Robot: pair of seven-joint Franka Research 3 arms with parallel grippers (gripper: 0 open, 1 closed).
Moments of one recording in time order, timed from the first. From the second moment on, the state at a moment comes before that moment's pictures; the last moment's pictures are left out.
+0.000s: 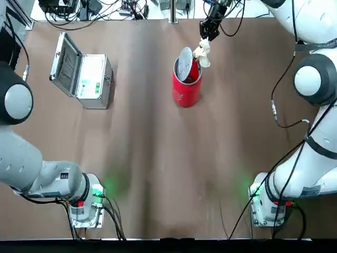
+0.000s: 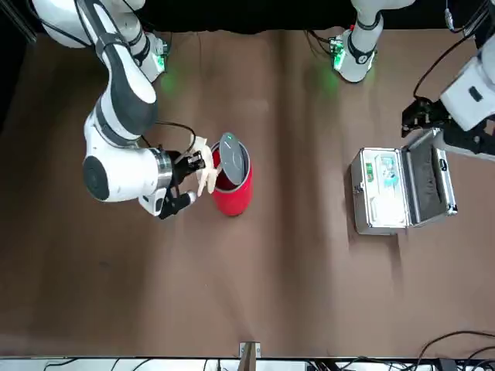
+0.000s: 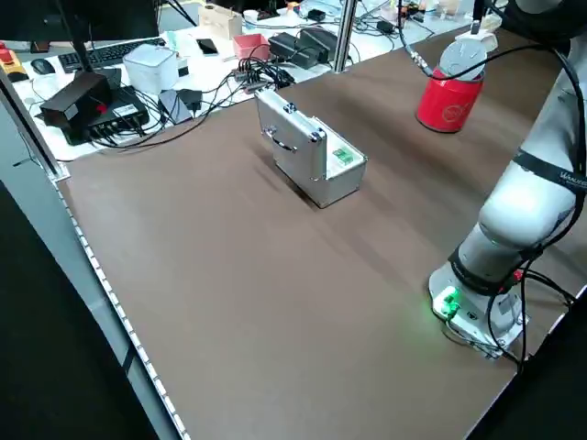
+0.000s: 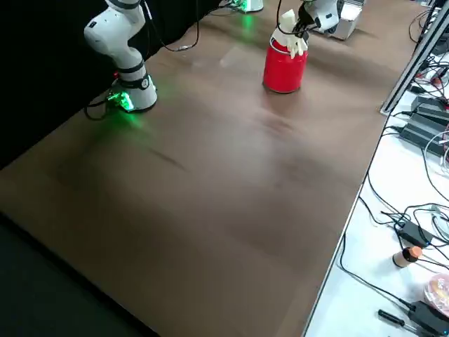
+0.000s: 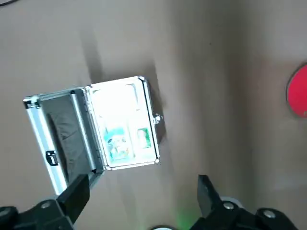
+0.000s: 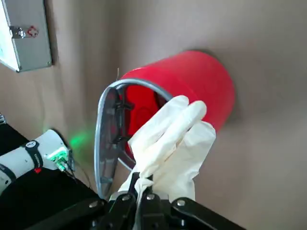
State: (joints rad) left arm 0.02 0.12 -0.18 -1.34 0.01 1.41 0.05; right arm 0.09 0.52 0.40 -1.37 0.41 1.64 0.11
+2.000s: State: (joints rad) left arm 0.02 0.12 -0.12 -1.45 0.00 1.65 0.06; right arm 0.09 0.69 0.39 -1.38 0.59 1.70 0.16
